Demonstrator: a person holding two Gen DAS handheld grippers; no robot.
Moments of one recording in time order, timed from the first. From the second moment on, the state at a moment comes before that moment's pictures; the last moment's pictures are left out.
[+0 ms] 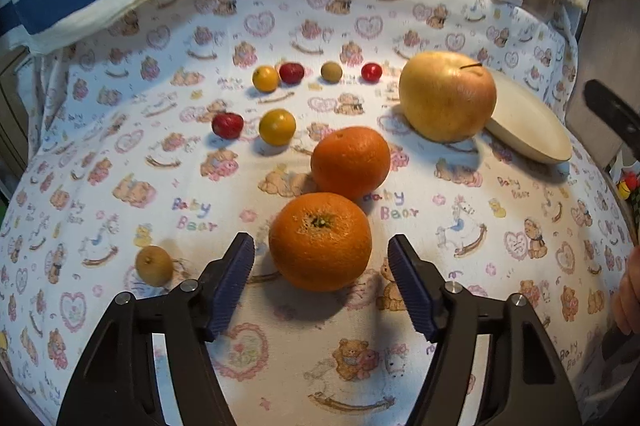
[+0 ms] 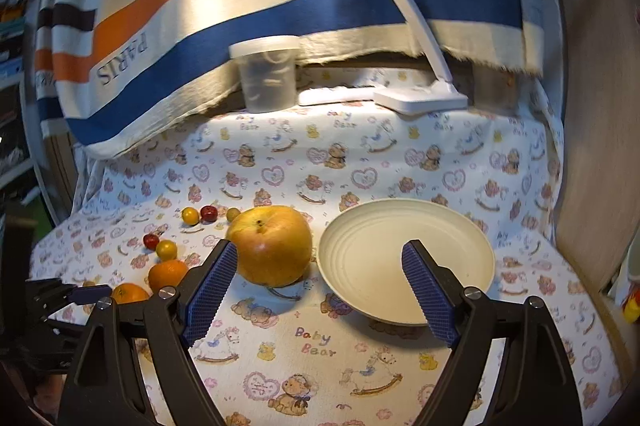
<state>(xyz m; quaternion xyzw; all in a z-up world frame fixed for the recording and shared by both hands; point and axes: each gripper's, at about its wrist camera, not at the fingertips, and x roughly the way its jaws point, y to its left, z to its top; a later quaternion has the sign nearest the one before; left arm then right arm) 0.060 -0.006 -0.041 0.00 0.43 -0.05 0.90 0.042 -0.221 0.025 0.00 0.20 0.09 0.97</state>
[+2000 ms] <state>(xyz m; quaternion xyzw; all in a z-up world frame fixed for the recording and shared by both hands) 0.128 0.019 0.029 -0.07 0.27 -0.06 0.96 0.169 -0.149 -0.021 -0.08 0.35 0.10 0.93</state>
